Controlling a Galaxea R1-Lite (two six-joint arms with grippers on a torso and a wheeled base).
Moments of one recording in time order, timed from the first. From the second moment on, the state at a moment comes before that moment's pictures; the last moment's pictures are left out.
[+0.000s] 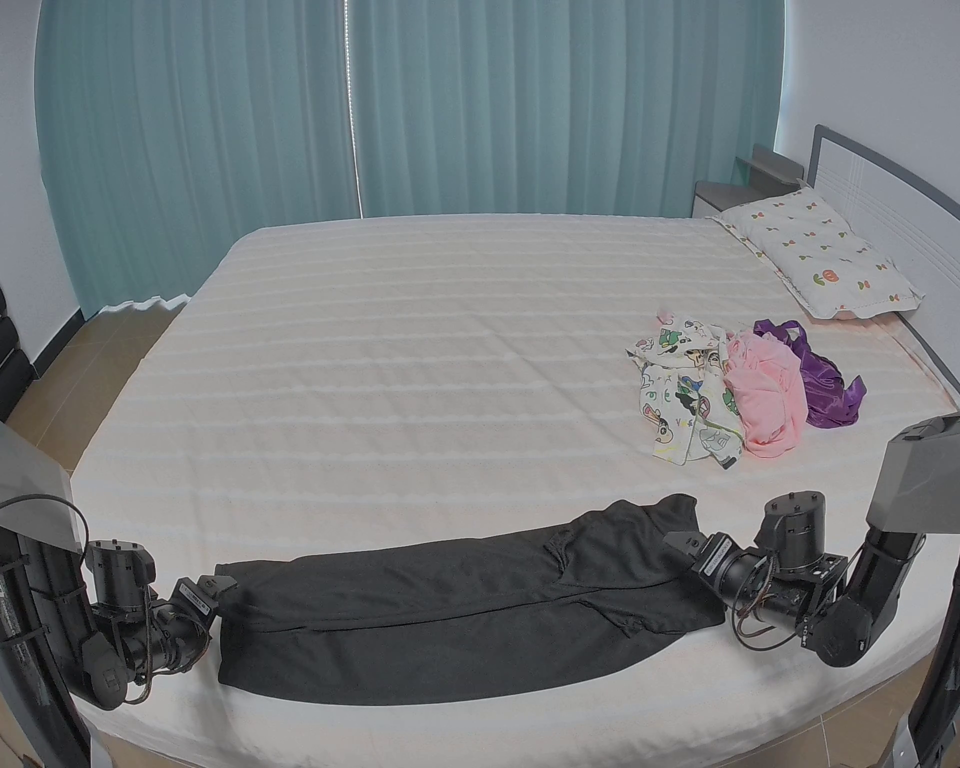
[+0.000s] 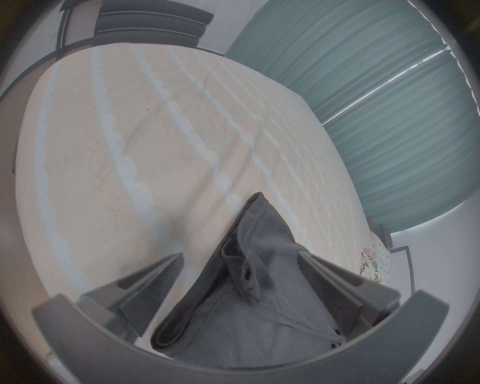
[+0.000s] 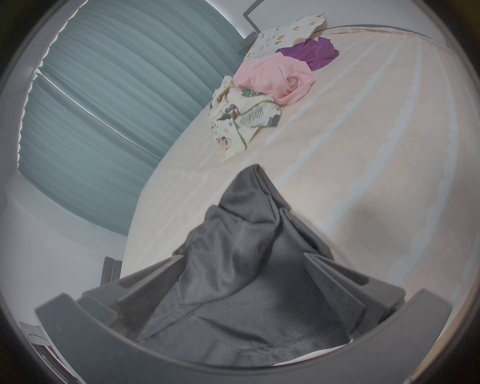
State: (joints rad) left arm 0.06 2.11 -0.02 -1.39 -0.07 -0.97; right arm 0.36 2.11 -0.33 -1.22 -0.11 0.93
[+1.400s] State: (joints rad) left arm 0.27 1.70 -0.02 -1.10 -0.42 -1.01; right arm 0.26 2.13 -0.81 -0.60 0.24 0.46
